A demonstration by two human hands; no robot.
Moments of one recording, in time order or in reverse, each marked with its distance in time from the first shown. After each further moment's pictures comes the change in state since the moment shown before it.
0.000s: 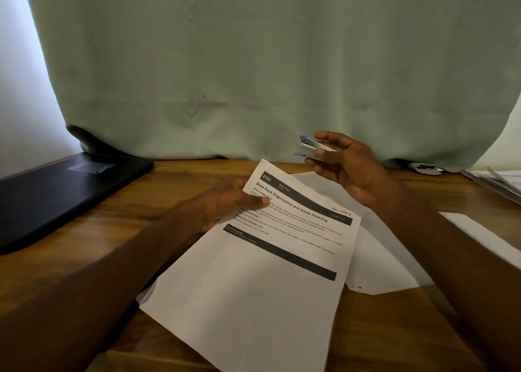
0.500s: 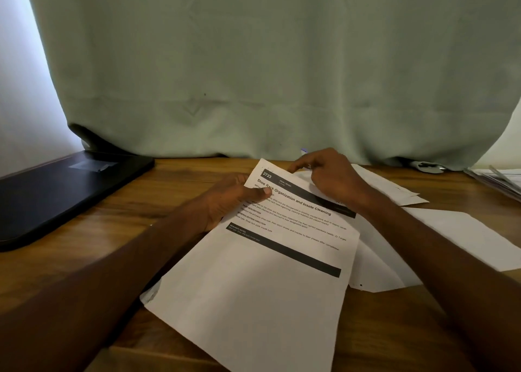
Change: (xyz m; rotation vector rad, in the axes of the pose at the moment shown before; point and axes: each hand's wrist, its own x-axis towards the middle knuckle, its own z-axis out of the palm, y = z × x) left_hand -0.001 0.002 0.008 -0.003 0.097 0.015; right_hand -0.013 0.012 0.032 -1.051 -0.036 -0.222
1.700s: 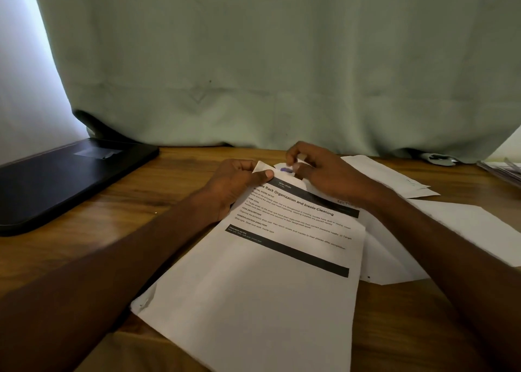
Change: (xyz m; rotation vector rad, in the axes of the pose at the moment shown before) left_hand -0.007 0.010 0.013 -0.011 0.298 -0.004; right_hand -0.003 0.008 0.015 0.109 -0.165 -0.184
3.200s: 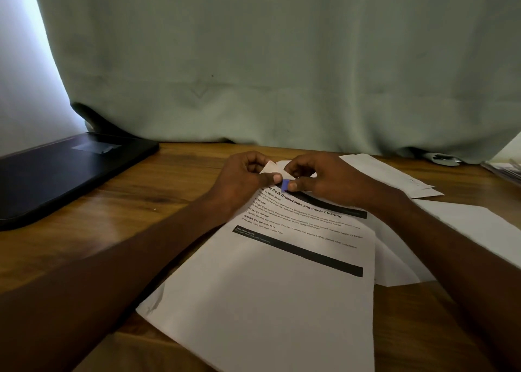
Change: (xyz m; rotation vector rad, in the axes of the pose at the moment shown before) left_hand -0.001 -0.009 0.009 0.097 0.064 0.274; right_hand 0.003 0.009 0.004 -0.117 -0.114 -0.062
